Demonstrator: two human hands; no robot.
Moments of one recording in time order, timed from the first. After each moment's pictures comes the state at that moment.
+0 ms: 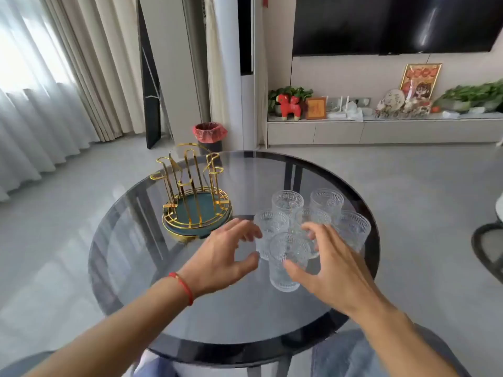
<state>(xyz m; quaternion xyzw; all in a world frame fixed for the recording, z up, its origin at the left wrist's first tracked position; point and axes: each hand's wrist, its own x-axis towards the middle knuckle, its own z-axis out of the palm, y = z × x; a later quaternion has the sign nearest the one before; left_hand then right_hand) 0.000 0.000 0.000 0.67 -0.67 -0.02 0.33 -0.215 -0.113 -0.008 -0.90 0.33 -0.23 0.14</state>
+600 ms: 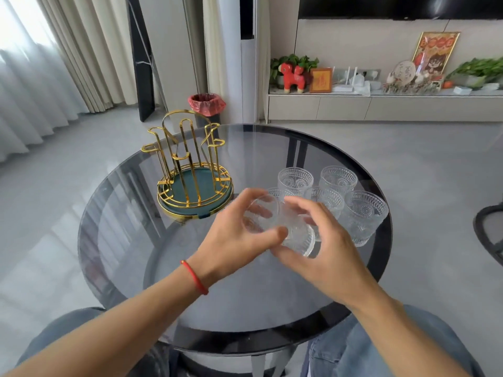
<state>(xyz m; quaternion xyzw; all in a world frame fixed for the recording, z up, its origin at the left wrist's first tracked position) -0.021 -0.011 0.009 0.67 -0.48 -0.23 0.52 -0.186 -0.109 -0.020 -0.85 0.21 -0.33 0.36</state>
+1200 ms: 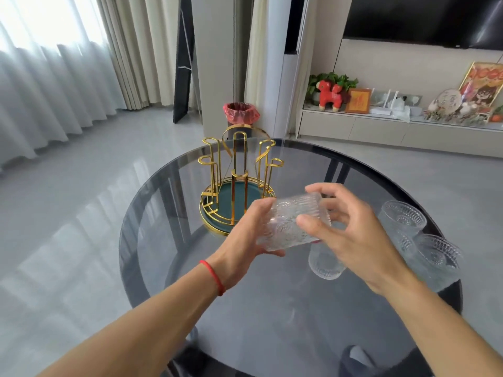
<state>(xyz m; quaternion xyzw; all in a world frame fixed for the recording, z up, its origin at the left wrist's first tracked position) 0.072 -0.014 -0.018 0.53 -0.29 -0.45 0.66 -0.091 -0.121 0.031 -0.81 0.24 -0.29 0.45</state>
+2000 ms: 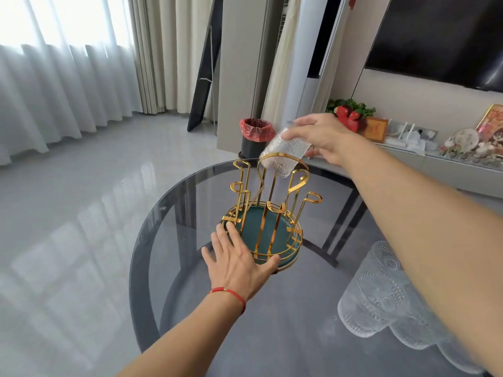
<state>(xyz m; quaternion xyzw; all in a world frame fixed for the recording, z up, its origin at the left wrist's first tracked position) 0.149 -0.032 -0.091 0.93 -0.28 -0.05 0.23 0.155 -0.251 0.124 -0.80 0.31 -0.20 0.47</state>
